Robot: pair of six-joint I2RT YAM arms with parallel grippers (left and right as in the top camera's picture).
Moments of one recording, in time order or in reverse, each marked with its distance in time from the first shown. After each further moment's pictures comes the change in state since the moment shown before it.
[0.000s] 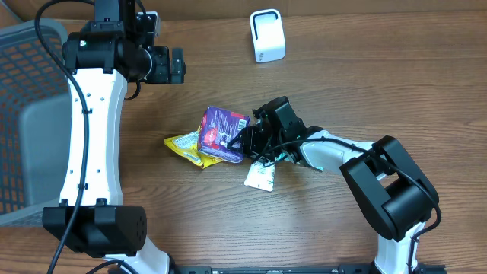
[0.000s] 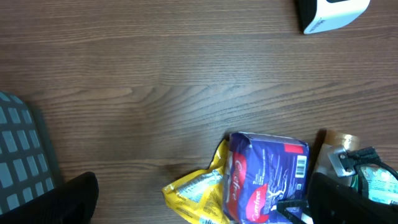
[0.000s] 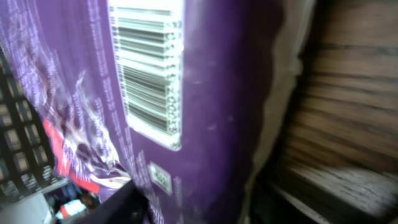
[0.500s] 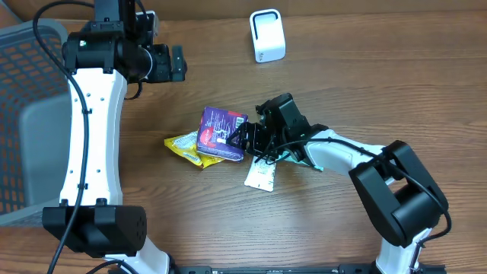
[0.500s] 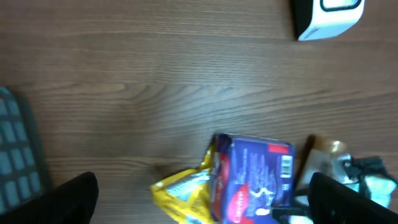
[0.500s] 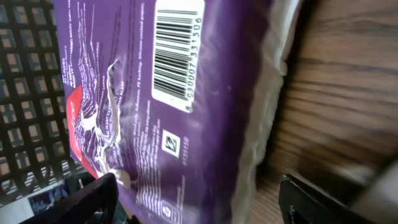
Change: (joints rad) left arm 0.000 0.000 0.000 0.000 0.015 -0.050; right arm -0.011 -0.053 -0.006 -0.033 0.026 -0.044
